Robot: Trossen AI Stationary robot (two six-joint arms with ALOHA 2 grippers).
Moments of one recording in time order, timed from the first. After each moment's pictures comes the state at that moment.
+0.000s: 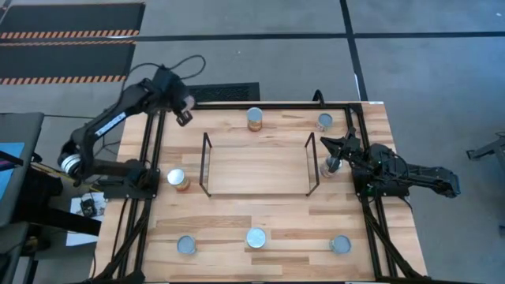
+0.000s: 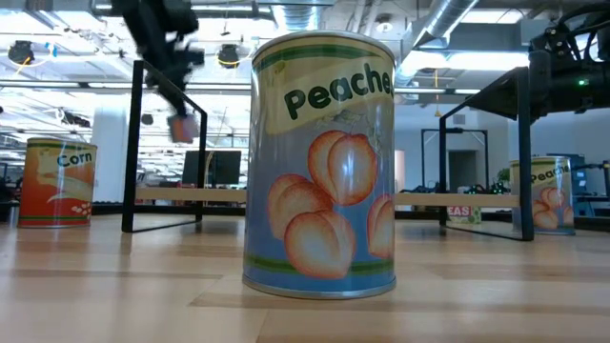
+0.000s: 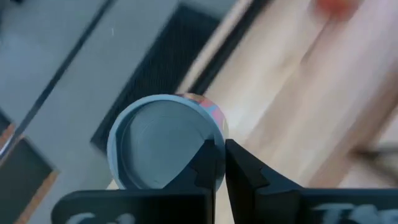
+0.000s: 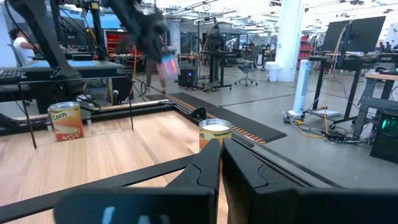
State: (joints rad) left arm 0.88 1.20 1.16 -0.86 -0.06 0.31; right arm -0.21 0.01 0.00 0.06 0.34 -0.02
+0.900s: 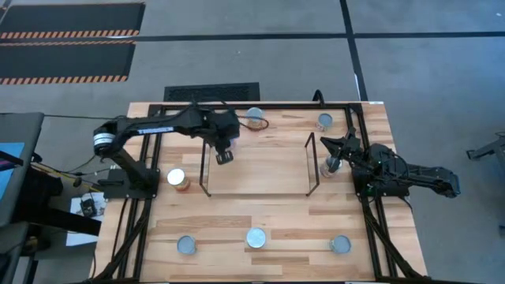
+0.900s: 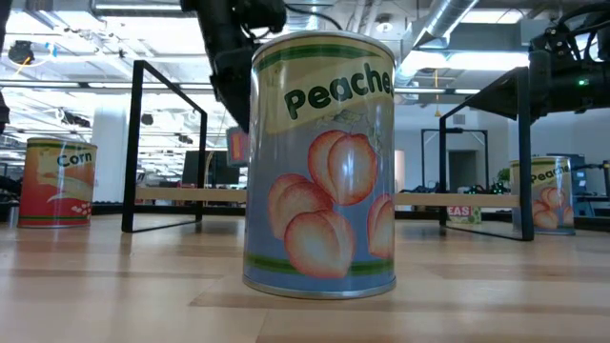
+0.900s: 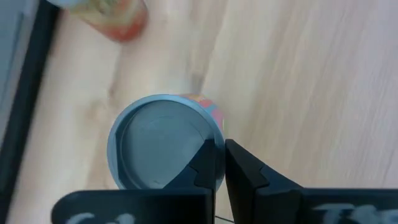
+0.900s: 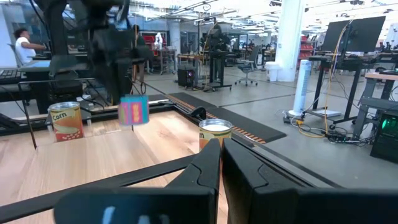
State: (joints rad) left arm 0.27 1.63 1.37 -0.96 -0.08 0.01; right arm -0.21 0.01 0.00 0.06 0.34 -0.02
